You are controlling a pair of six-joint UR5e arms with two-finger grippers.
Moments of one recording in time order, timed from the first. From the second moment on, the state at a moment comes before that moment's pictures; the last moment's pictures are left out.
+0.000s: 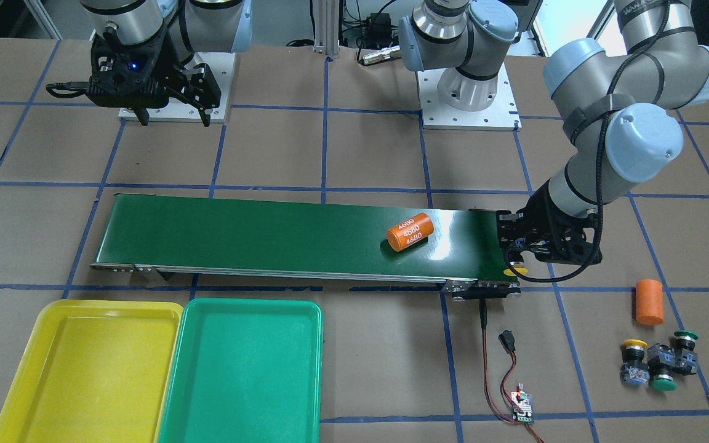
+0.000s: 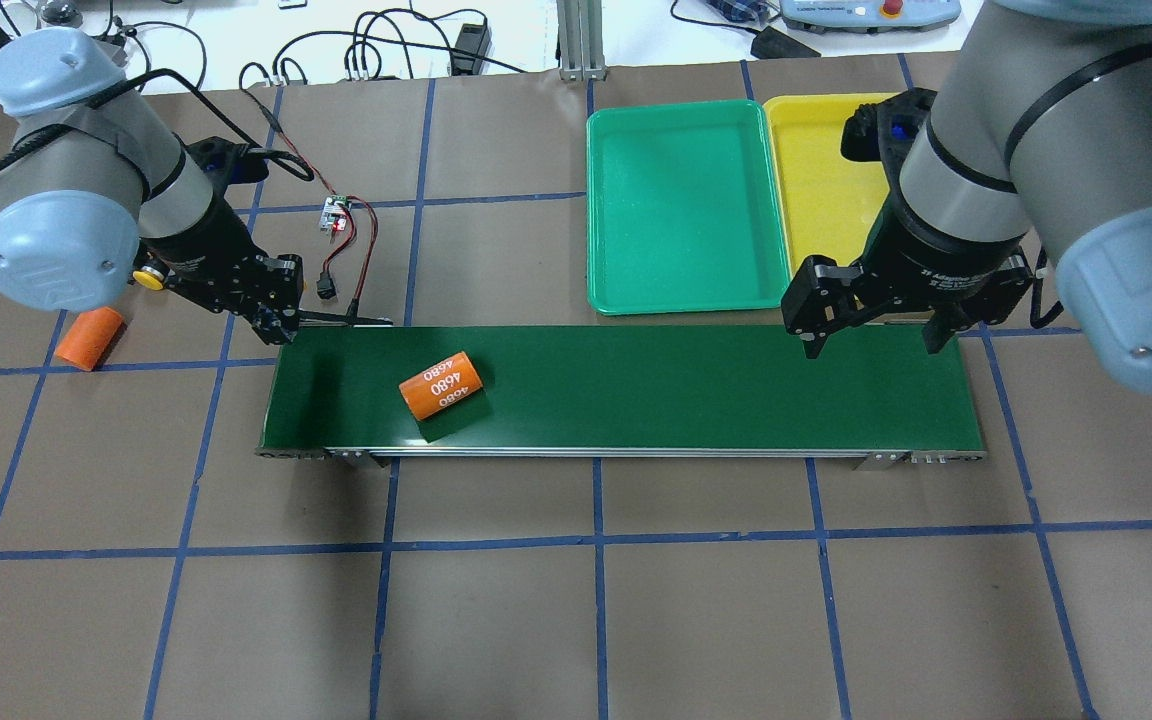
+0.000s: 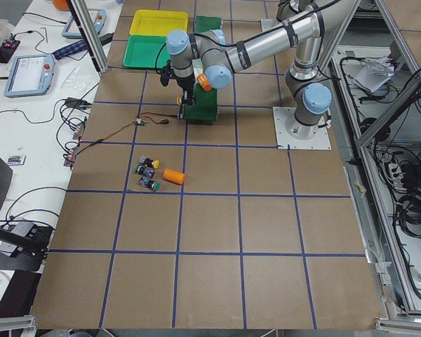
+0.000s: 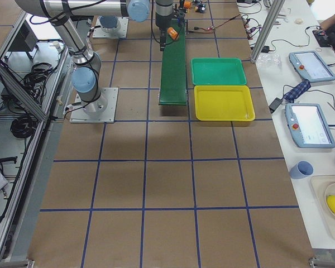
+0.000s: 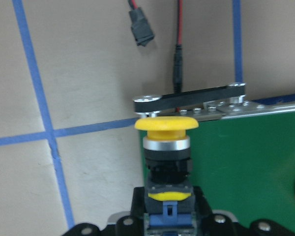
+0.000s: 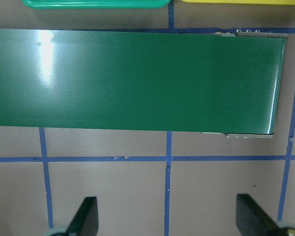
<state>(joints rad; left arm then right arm) -1.39 -1.75 -1.80 -1.27 1.52 0.20 1.62 -1.73 1.77 -1.56 -1.56 0.04</state>
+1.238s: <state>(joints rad) -1.48 -1.73 -1.96 -1.14 1.51 0.03 1.62 -1.74 1.77 -1.56 -1.57 0.04</state>
